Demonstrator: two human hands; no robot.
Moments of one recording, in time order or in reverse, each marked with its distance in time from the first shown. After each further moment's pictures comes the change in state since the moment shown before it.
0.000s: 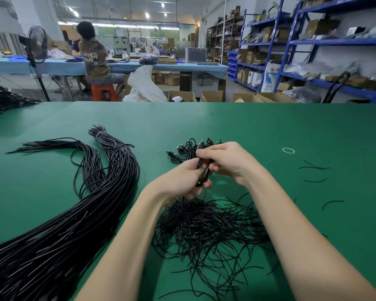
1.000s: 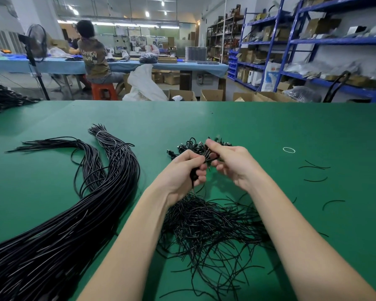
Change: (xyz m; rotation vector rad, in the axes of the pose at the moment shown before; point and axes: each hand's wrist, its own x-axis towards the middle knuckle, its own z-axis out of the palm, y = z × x) left_hand 0.015 -0.010 -0.001 -0.652 0.175 0.031; right_hand 0.004 0.015 -0.005 0.295 0.144 0.084
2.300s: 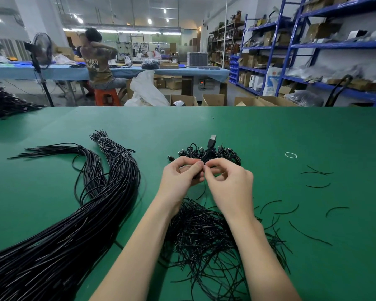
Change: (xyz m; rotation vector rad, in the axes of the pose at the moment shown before) left_hand 0.006 -0.016 -0.005 0.114 0.220 0.252; right_hand -0.040 0.042 0.018 -0.520 0.333 -0.663
